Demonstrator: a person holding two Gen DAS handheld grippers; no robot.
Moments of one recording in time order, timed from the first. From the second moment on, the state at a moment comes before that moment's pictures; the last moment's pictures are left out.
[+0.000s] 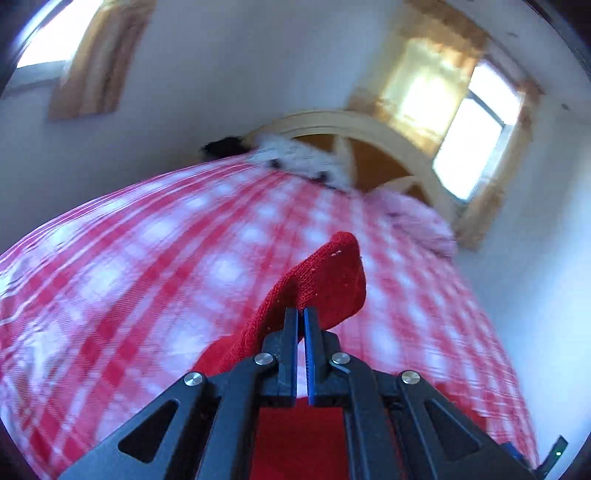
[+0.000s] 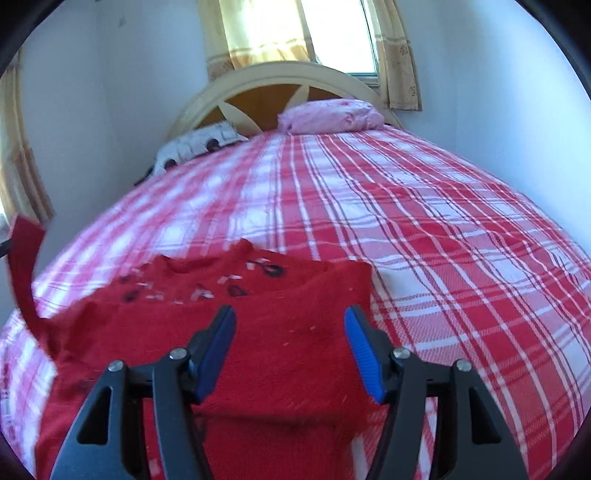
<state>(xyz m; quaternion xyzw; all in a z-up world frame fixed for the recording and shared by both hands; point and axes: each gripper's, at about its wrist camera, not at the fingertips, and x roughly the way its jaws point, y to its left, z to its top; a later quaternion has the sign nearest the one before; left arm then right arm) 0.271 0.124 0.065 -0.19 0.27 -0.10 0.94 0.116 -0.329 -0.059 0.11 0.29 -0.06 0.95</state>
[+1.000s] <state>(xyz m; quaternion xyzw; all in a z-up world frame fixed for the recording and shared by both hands) 0.158 0.002 -0.056 -0.06 0.39 -0.18 0.90 0.134 -0.306 -0.072 0.26 0.37 0.09 0.89</state>
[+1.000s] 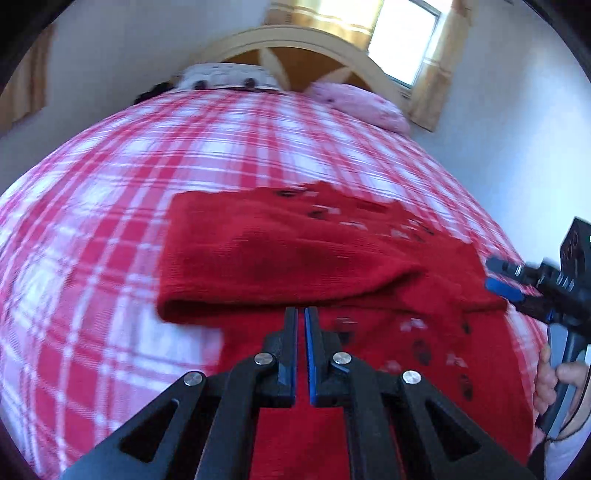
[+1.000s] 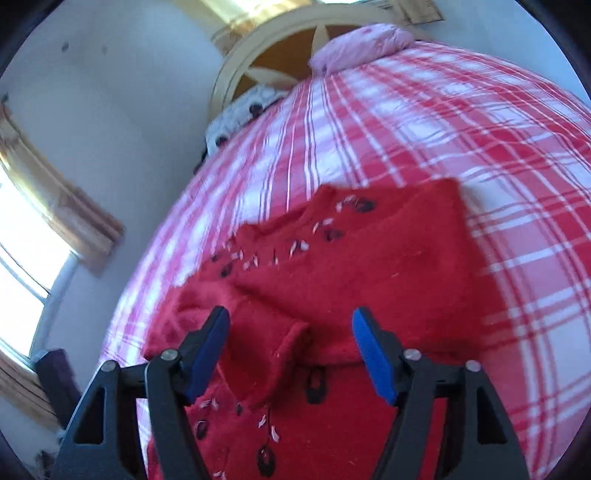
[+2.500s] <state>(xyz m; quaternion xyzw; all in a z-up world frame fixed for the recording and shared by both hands) 0.220 -0.004 -0.070 -0.03 0.41 -0.08 0.91 0.112 -0.368 -0.046 0.05 0.33 -0.09 0.94</state>
